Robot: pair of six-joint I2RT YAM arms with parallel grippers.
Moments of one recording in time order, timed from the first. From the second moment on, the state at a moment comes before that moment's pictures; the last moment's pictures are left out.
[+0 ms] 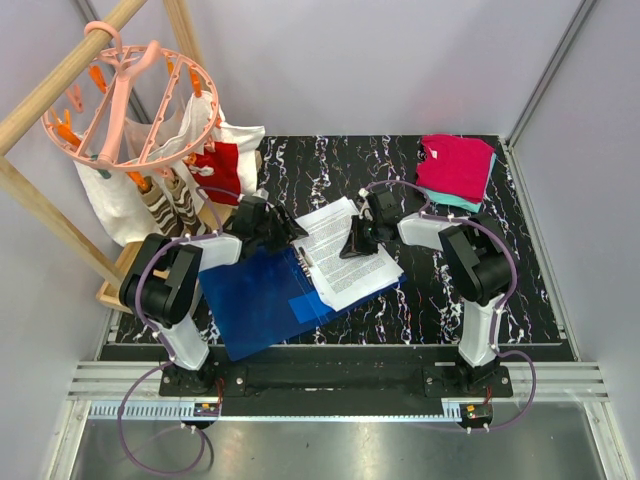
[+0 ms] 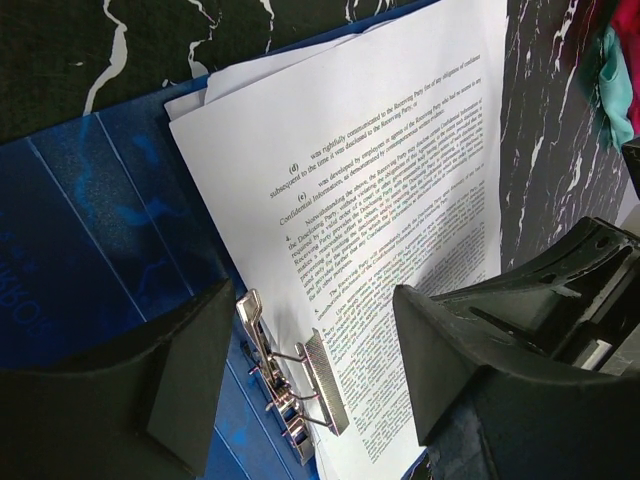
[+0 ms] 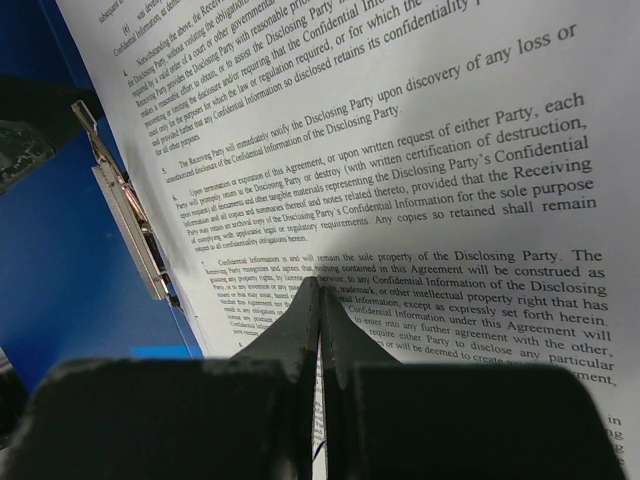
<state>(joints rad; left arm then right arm) -0.35 1.72 0.82 0.18 0.27 -0.84 0.48 1.96 1.13 -0.13 -0.44 0.56</state>
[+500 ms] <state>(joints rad) -0.44 1.64 0.82 0.18 0.27 -0.87 0.48 1.97 1.13 -0.12 -0.47 0.56</state>
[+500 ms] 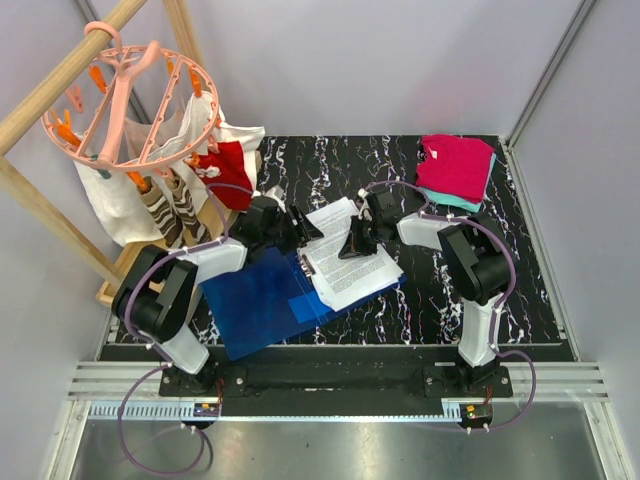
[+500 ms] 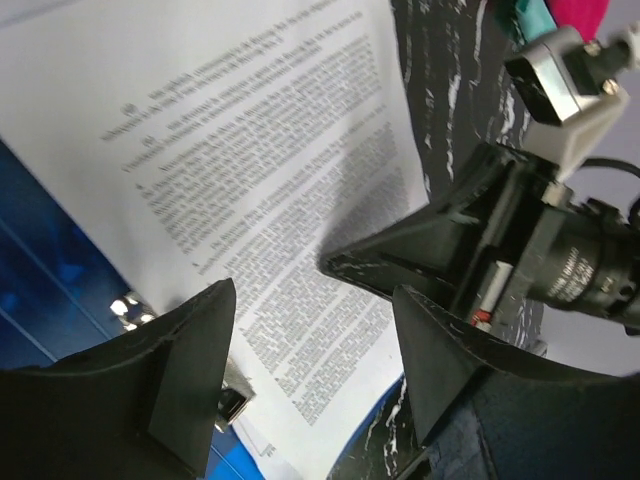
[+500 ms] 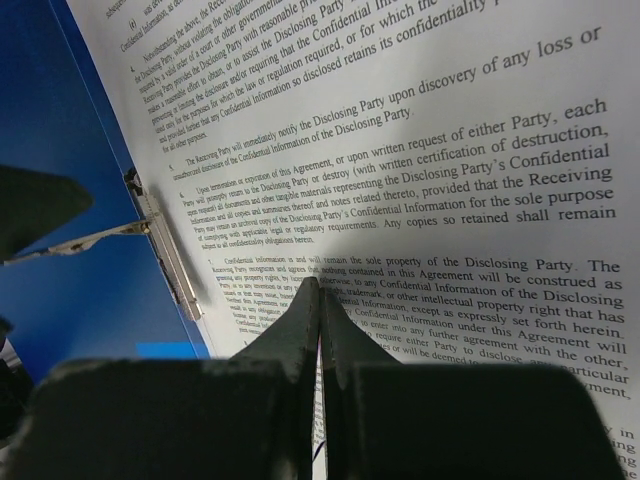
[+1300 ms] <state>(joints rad) -0.49 1.56 0.84 0.01 0.30 -0.84 0.48 1.97 1.14 -0.10 -0.51 0.64</state>
